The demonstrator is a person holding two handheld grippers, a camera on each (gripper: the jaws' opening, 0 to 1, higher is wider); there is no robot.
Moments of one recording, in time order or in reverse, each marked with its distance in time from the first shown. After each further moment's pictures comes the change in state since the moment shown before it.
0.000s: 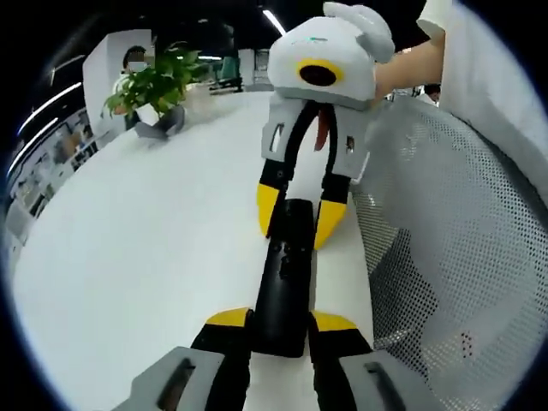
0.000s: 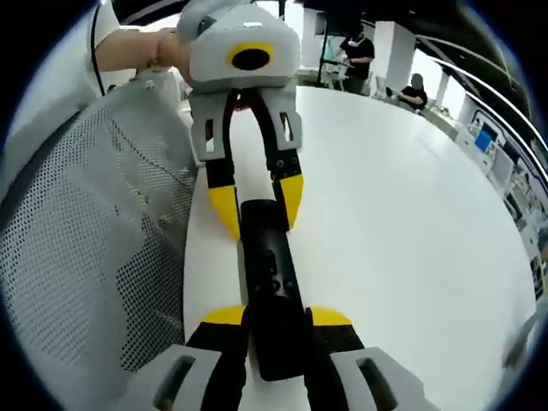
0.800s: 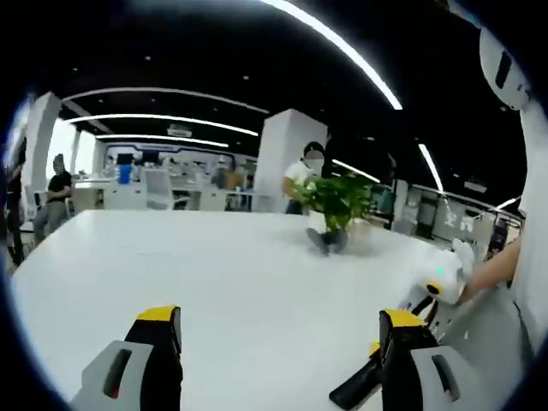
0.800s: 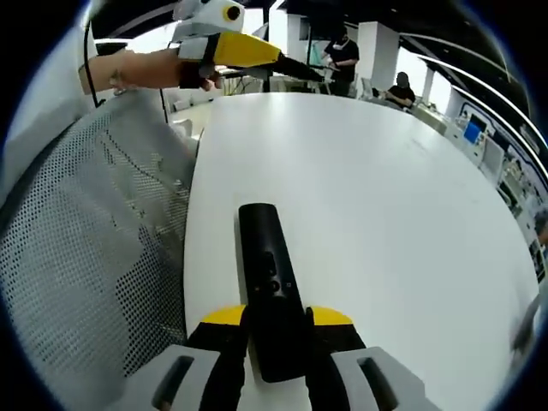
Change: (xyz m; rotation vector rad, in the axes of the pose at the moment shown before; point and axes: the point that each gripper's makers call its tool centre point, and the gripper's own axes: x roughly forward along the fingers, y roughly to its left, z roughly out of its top) left arm -0.175 0.067 0.043 -0.332 -0.599 0.769; right arm 0.002 -0.001 0.002 0.051 -0.039 -0.020
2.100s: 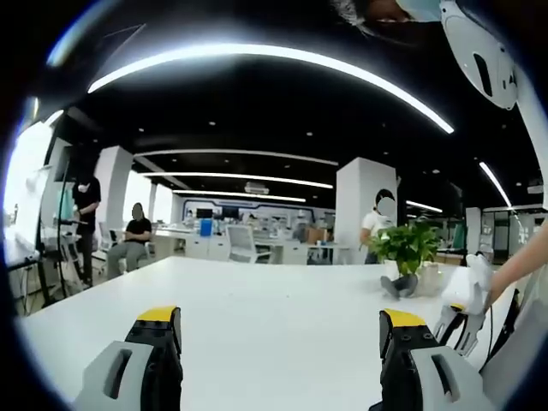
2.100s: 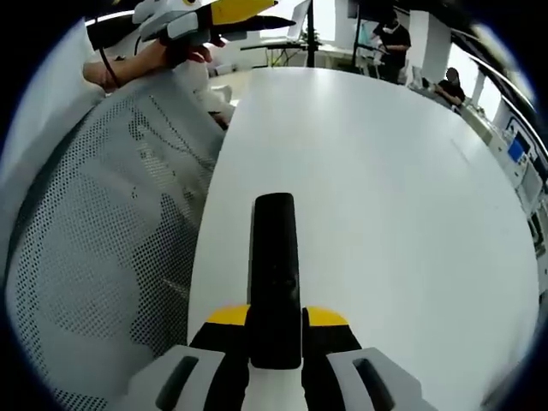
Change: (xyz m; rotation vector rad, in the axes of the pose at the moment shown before) left arm -0.058 0.026 0.026 -0.038 -0.247 0.315; right arm -0.010 -0.005 0.004 -0.179 0.173 0.185
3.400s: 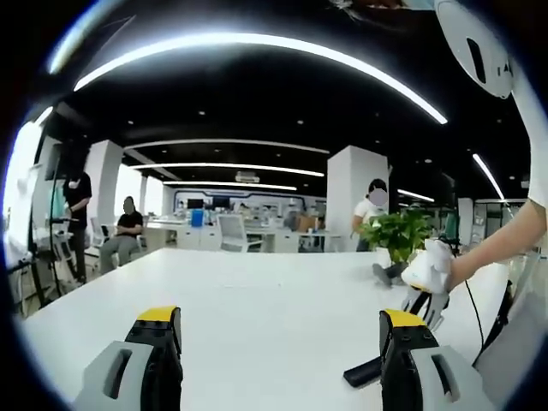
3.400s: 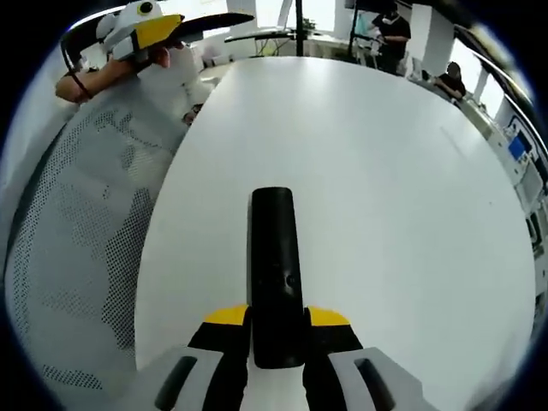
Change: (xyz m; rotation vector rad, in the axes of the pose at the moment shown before) left arm 0.003 -0.011 -0.012 0.017 0.062 -0.055; right arm -0.003 -0.072 -0.008 0.016 0.055 -0.010
